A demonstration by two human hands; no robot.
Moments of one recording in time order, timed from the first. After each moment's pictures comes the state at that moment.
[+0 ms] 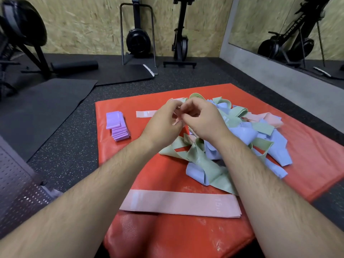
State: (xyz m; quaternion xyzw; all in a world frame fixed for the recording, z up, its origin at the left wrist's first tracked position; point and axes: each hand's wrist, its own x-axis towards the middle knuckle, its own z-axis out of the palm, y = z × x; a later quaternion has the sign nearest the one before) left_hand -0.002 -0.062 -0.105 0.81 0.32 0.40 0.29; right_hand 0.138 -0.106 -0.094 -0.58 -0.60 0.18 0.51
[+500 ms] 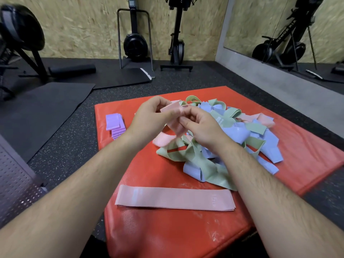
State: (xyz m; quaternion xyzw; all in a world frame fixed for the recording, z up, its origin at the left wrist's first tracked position) left_hand -0.030 -0.087 -0.069 0.71 0.35 0.44 0.43; right_hand 0.130 -0.136 -0.094 -0.57 -0.59 0.28 0.51
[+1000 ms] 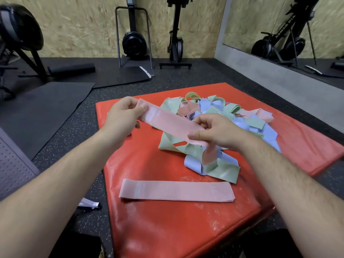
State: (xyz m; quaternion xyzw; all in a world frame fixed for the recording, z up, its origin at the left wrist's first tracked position) left_hand -0.084 -0.067 -0.079 0.63 0.44 0.45 0.46; right_hand 0.165 -0.170 -0.085 -0.63 -0.62 0.31 0.34
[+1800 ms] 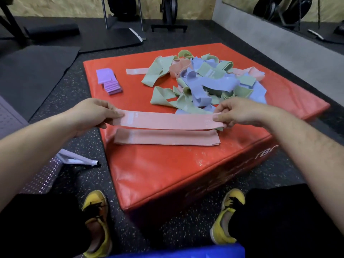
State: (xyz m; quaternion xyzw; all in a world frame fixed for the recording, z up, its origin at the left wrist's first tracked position) left_hand -0.161 -0.116 -0.140 0.66 0.53 0.21 0.48; right_hand 0.212 -0.257 -0.127 -0.74 -0.55 0.35 0.20
